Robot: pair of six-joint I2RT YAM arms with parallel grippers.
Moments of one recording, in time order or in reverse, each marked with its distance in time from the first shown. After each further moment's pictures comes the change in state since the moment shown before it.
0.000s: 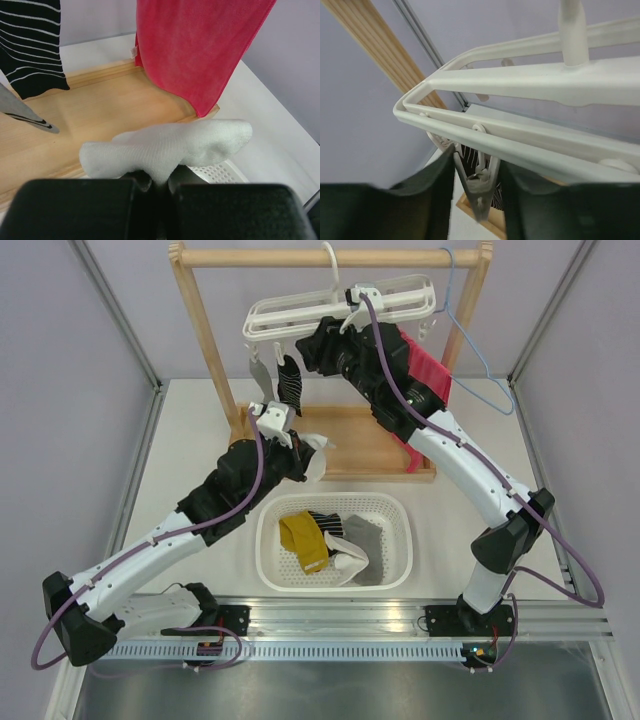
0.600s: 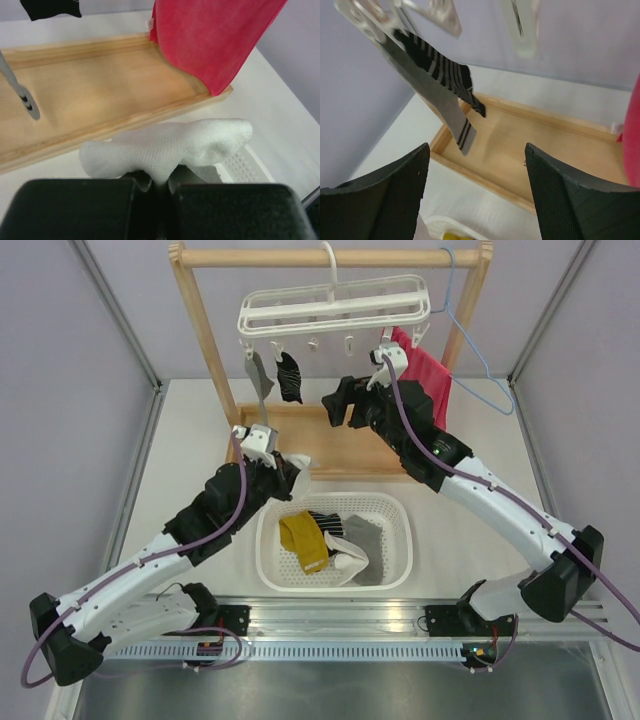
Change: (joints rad) left arm 0.000 -0.140 -0.148 -0.020 -0.039 -0.043; right arm 0.002 -0.319 -0.531 0.075 0.053 -0.044
